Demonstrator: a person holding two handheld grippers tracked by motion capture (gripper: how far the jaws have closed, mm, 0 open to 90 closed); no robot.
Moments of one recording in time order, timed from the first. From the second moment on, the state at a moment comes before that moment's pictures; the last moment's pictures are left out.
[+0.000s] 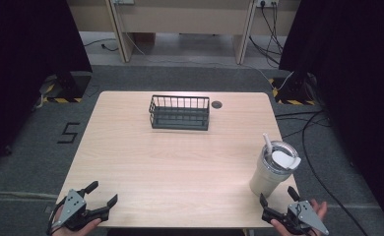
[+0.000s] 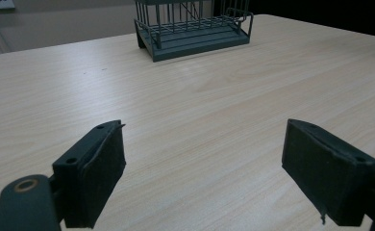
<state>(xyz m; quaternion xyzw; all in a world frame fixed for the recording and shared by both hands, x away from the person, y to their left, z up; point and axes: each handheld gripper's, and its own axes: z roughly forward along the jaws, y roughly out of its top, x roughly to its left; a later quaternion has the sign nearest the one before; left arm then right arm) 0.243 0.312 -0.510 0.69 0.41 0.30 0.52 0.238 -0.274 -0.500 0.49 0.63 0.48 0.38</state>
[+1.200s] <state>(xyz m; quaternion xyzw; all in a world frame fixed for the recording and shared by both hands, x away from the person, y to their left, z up) 0.242 0.312 -0.511 0.69 0.41 0.30 0.52 0.300 -0.263 -0.495 0.47 0.63 0.47 0.40</state>
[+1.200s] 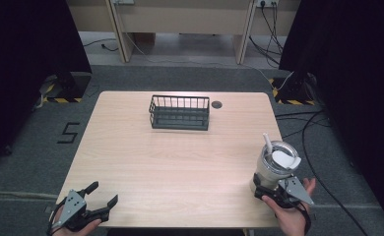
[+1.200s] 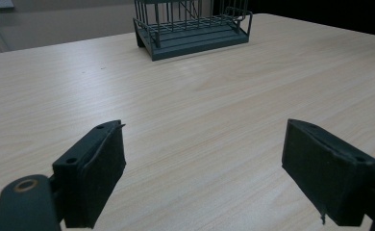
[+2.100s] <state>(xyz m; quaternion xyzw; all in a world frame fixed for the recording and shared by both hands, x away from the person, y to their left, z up) 0.242 0.312 -0.511 0.69 0.41 0.30 0.52 0.305 -0.261 -0.484 0.47 0.64 0.48 0.38</state>
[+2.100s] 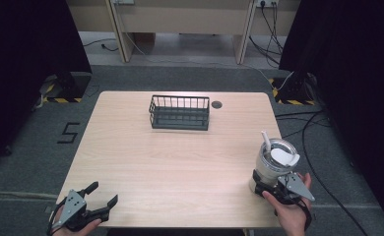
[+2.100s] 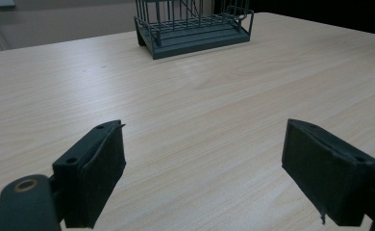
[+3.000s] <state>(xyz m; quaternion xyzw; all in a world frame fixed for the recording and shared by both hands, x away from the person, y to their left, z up) 0.242 0.314 -0.511 0.69 0.41 0.30 0.52 0.331 -0.230 -0.451 0.45 0.63 0.51 0.38</state>
